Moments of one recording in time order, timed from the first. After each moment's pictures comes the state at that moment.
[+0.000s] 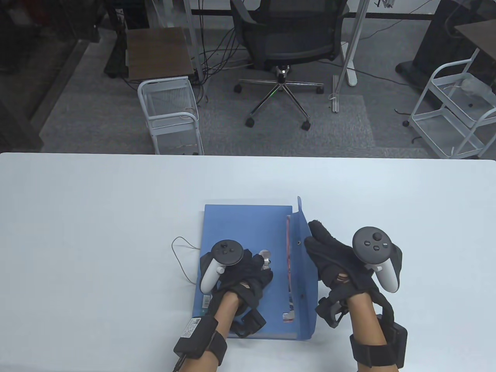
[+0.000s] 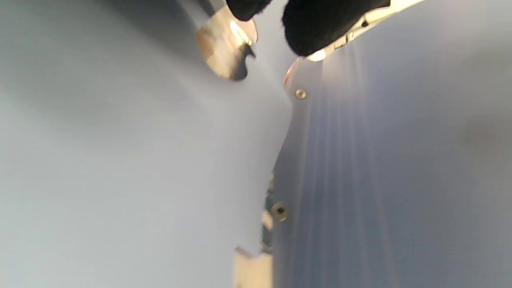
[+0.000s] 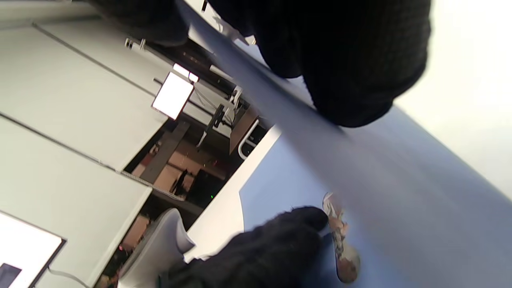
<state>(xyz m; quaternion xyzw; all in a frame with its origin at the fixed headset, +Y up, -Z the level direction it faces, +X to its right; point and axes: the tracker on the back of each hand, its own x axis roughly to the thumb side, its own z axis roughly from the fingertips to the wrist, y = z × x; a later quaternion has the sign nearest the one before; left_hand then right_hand) -0.079 -0.758 -0.323 -0.30 -0.05 0.52 0.80 0.172 -0.643 -0.303 0.09 0.09 0.87 0.47</state>
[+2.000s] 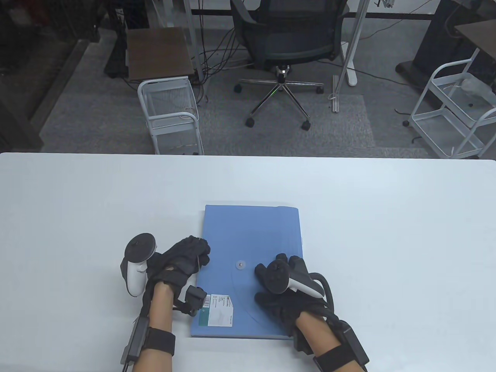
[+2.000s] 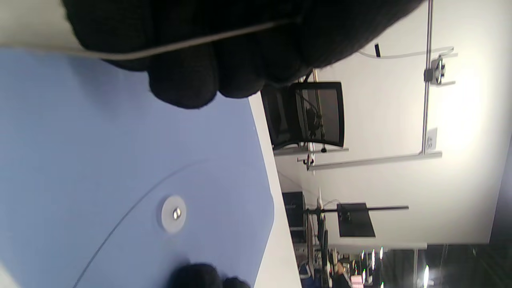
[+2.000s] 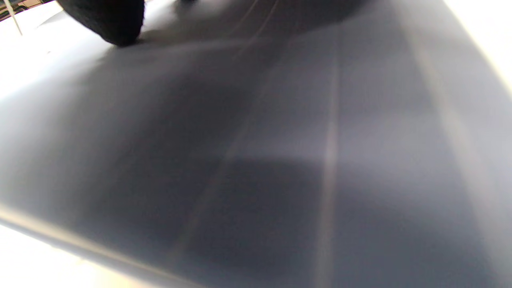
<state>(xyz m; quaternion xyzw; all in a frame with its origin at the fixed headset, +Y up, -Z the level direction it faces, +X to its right) -0.210 -0.727 -0.333 -0.15 0.01 0.61 0.78 0.076 -0.749 -0.292 0.14 0.27 0.95 0.09</state>
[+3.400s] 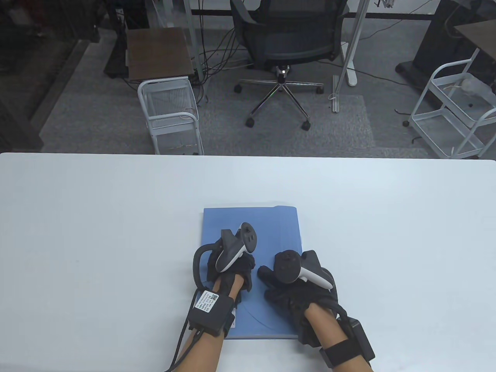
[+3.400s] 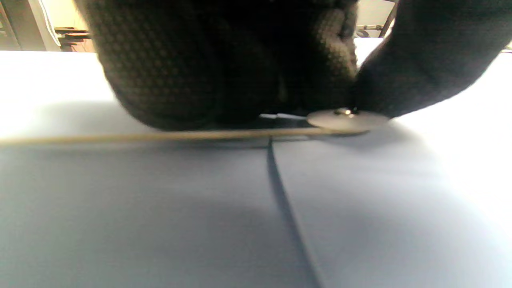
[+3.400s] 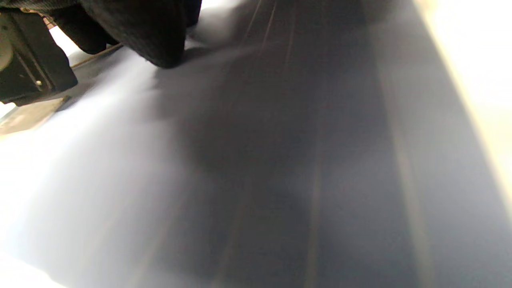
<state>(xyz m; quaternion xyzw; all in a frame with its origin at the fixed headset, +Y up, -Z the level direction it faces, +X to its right) -0.077 -0.730 -0.368 -0.11 0.07 0.03 0.99 0.092 -0.745 -0.307 0.14 0.30 0.93 0.15</state>
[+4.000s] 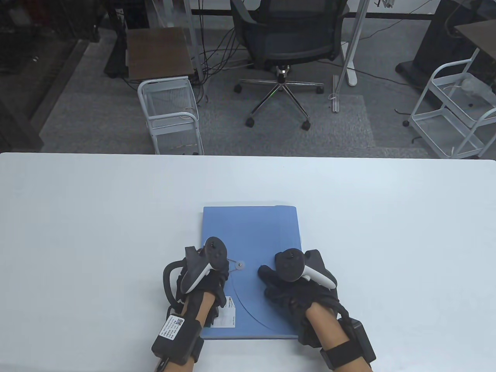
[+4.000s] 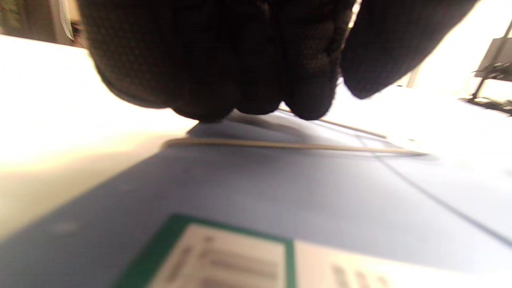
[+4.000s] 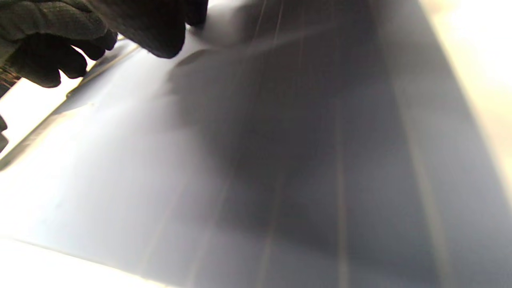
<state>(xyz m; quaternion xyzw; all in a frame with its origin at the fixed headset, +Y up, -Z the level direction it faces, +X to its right) -0.142 -0.714 -0.321 -0.09 0.04 0.10 0.99 0.094 -0.740 -0.303 0.15 0.29 0.92 0.19</state>
